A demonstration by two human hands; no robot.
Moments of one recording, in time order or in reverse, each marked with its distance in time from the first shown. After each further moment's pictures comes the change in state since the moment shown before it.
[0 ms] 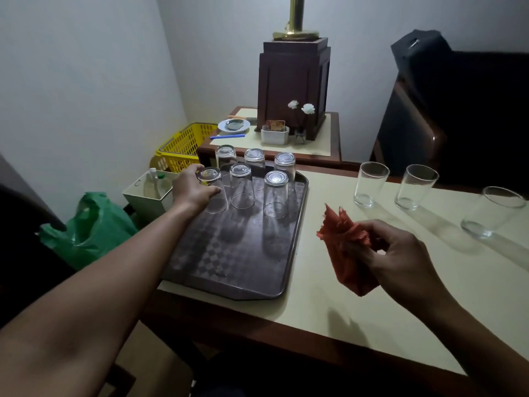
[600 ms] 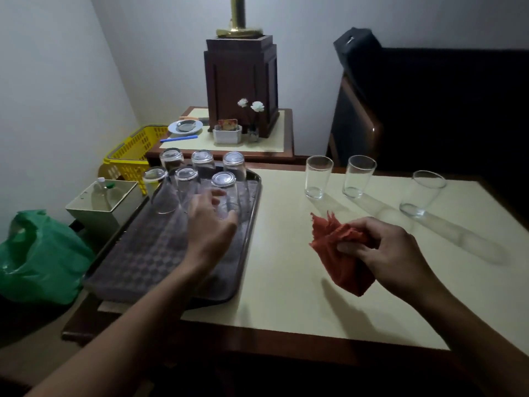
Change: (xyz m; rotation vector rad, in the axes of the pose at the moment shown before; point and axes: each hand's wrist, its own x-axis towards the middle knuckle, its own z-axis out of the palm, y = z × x) left_hand -0.138 0.088 0.063 -0.227 -0.084 0.190; right_hand -0.015 0.037 -0.063 0.007 0.016 0.163
